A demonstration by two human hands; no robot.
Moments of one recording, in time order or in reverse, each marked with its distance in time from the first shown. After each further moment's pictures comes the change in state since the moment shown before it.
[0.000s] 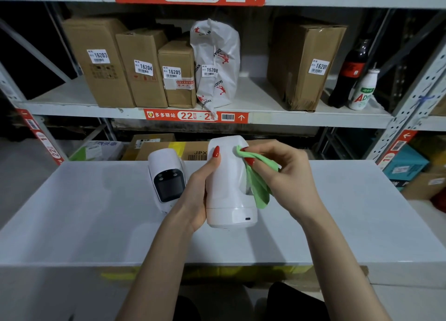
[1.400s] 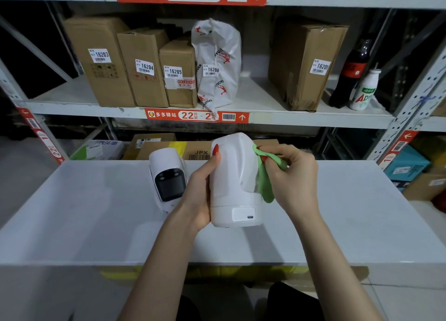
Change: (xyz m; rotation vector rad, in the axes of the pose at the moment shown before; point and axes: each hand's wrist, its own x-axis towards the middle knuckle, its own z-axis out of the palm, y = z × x) left_hand 0.009 -0.006 -0.005 -0.125 -0.034 -0.091; right_hand 0.002 0.018 0.001 -0.225 0.265 0.000
